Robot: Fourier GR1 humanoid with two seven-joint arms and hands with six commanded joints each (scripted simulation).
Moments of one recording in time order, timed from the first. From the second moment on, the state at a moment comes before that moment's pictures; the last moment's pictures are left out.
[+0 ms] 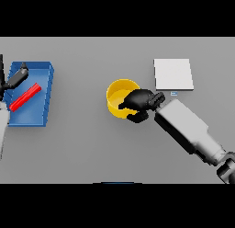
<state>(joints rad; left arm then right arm) -0.42 0.48 0.02 -1.17 -0.43 0.05 0.43 -0.73 -0.30 0.70 -1.06 0.85 0.54 -0.18</state>
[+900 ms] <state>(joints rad) -0.43 0.50 0.01 -1.18 -0.44 0.04 0.43 -0.77 -0.37 0.67 -1.17 0.78 0.61 -0.14</state>
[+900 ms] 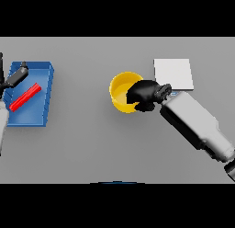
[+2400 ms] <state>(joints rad) -0.42 0.51 0.02 -1.22 -0.44 0.03 0.46 -0.83 -0.51 0.42 -0.77 0.81 0.32 -0.17</state>
